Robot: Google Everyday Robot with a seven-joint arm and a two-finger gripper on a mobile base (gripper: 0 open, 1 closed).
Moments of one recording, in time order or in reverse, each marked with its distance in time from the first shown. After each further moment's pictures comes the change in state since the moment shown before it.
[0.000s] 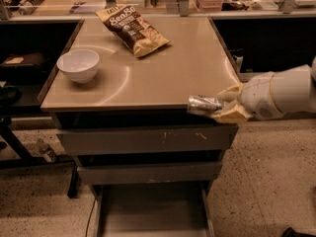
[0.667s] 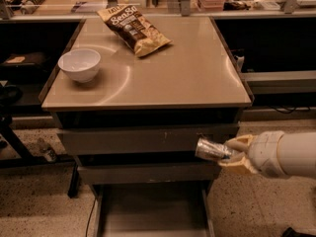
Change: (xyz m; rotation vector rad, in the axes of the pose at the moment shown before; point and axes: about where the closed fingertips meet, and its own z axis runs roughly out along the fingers) arm 0.081 0.092 0.007 0.029 0.059 0.137
